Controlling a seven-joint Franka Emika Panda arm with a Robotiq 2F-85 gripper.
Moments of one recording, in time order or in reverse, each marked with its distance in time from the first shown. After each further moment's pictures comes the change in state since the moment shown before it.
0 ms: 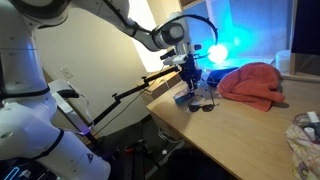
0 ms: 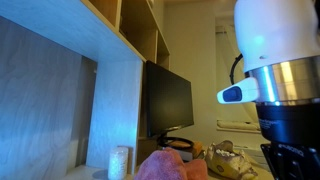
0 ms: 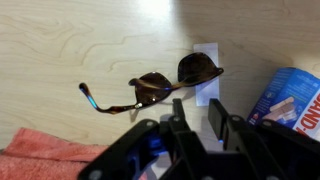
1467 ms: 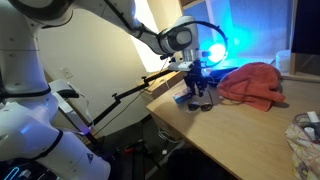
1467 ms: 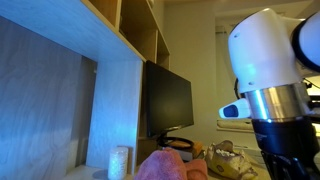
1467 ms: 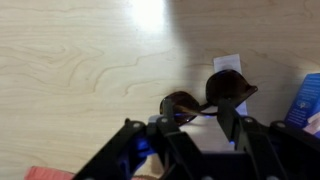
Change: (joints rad) arm -0.064 0.032 -0.014 -0.013 0.040 0.009 -0.003
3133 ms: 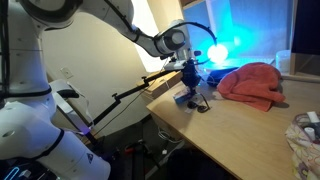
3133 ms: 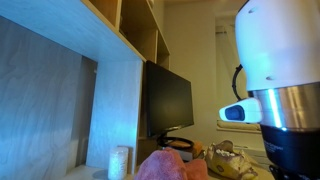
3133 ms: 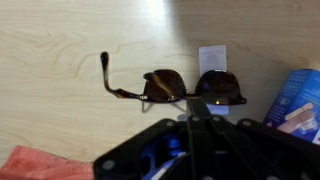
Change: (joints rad) arm 0.092 0.024 -0.001 0.024 -0.080 -0.001 0.102
